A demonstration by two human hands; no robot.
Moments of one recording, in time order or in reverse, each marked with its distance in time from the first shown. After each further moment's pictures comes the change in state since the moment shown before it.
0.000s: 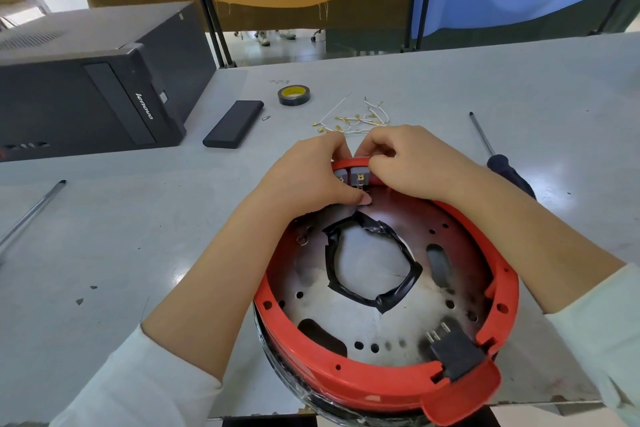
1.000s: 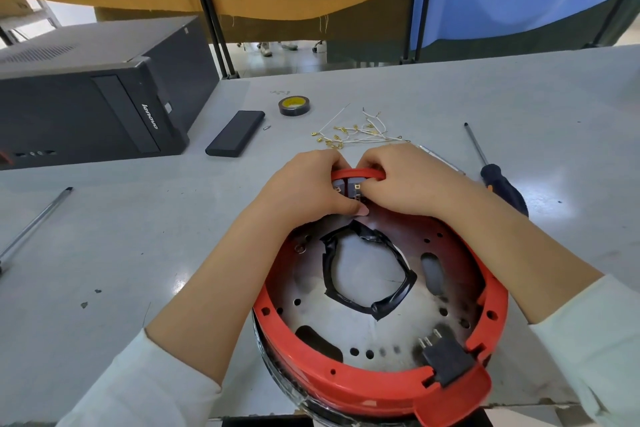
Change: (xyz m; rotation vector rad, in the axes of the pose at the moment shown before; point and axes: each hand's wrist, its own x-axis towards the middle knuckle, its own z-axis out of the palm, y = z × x) left_hand -0.001 0.001 0.003 0.055 -0.016 -0.043; right_hand -0.002 0.001 0.003 -0.191 -0.071 0.009
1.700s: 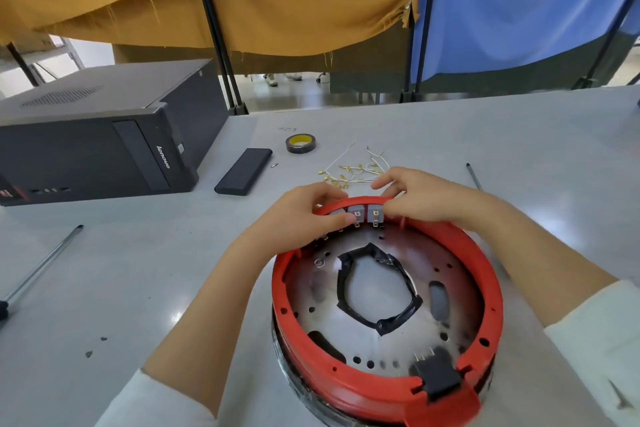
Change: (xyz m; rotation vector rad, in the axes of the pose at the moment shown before) left_hand 0.012 -0.019 -0.023 -0.253 -0.098 -0.033; right_hand 0.028 0.022 -0.025 0.340 -0.143 0.162
